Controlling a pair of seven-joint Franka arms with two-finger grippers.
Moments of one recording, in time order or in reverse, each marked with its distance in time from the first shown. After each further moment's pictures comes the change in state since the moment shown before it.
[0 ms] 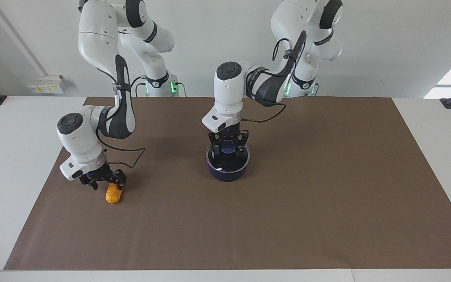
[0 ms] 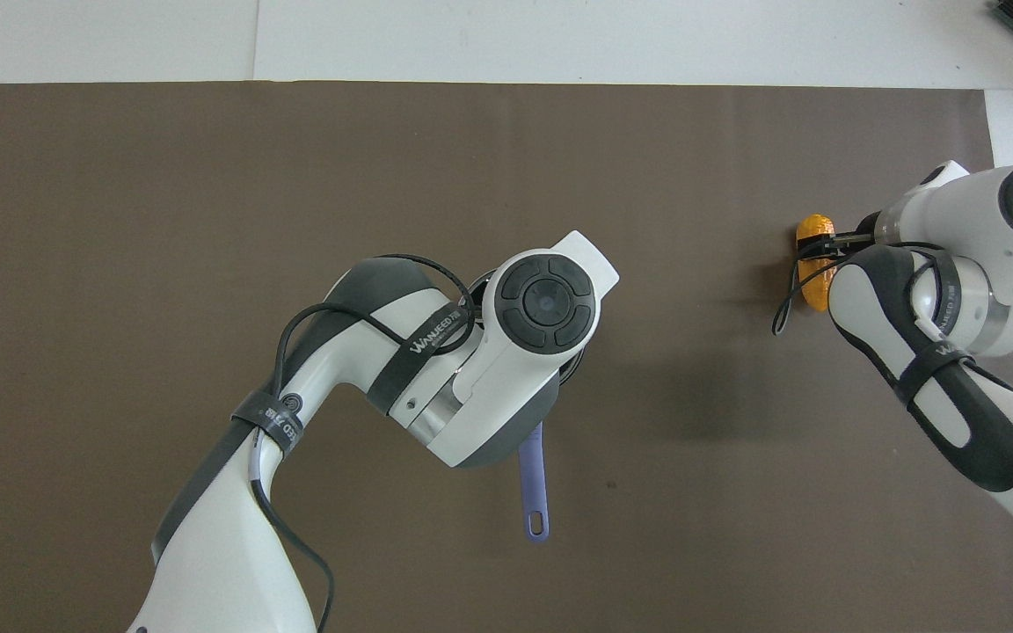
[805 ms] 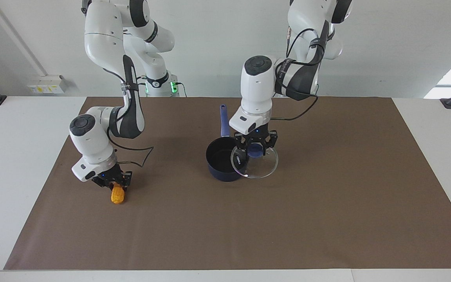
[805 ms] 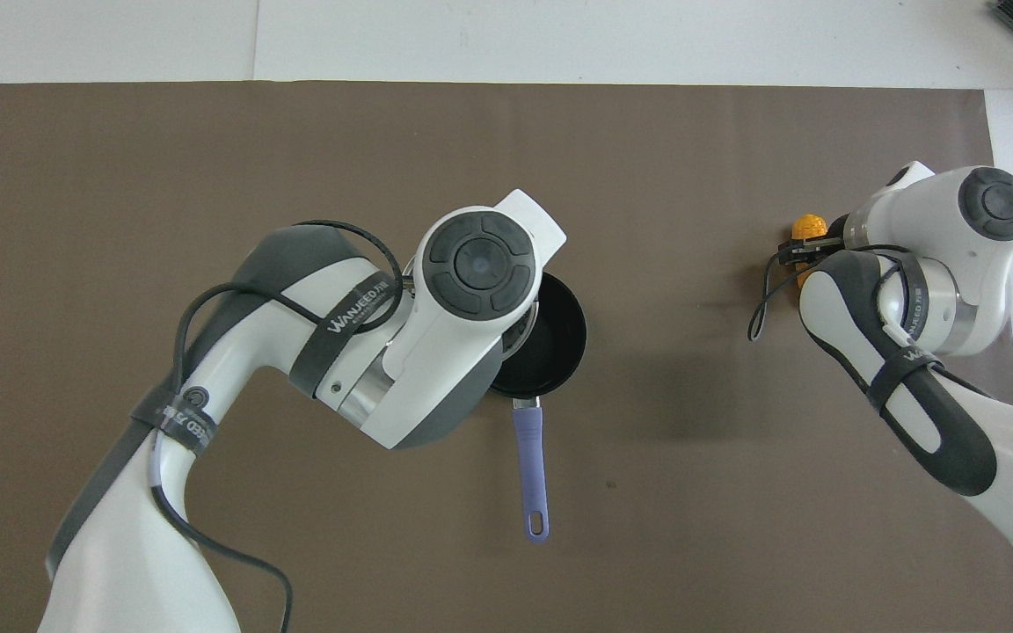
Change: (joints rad) left arm 0.151 -0.069 0.029 -0.006 0.053 -0.066 0.123; right arm 0.047 0.000 0.002 -0.005 -0.001 0.001 0.002
